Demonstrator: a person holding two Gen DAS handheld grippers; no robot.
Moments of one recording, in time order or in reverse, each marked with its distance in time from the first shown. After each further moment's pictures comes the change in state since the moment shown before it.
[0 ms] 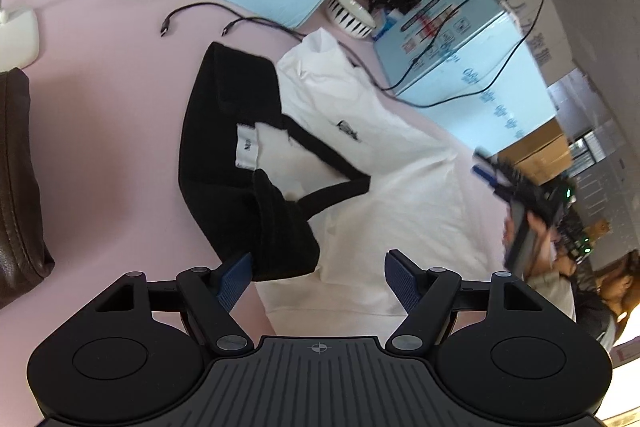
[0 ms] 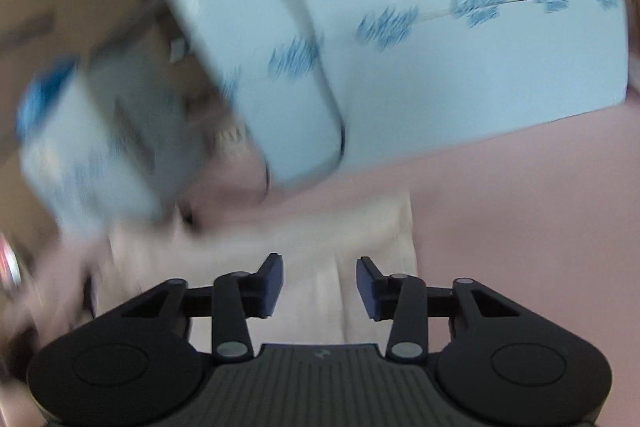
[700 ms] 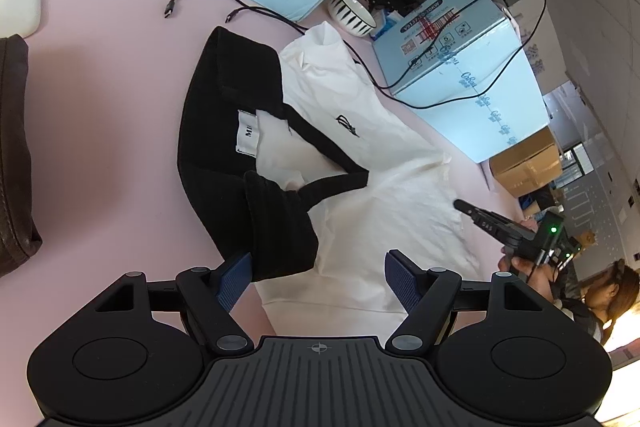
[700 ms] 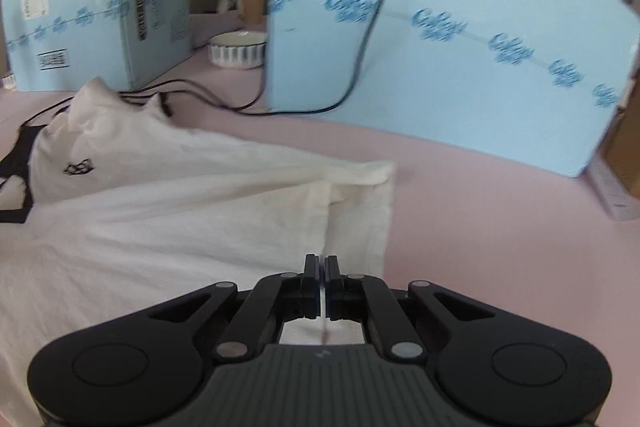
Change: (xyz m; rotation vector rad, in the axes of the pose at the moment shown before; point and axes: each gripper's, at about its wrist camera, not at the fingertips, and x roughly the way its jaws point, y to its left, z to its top) left arm 0.010 0.010 -0.009 -0.053 0.015 -0.039; right arm -0.010 0.056 -0.014 -0.273 -0.002 -0.403
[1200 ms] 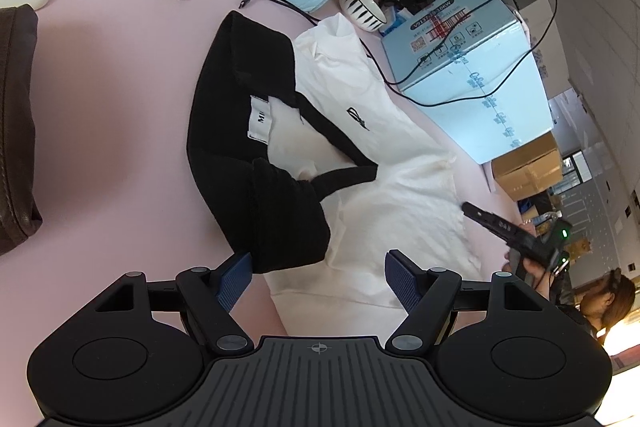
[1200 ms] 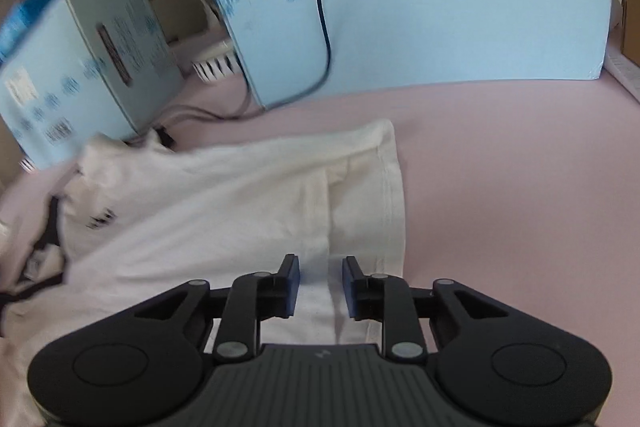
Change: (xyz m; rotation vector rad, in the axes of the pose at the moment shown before) left arm 0.004 0.007 -0.006 -0.020 0.014 -0.002; right arm 0.035 -0.029 0.001 0.275 0.085 0.342
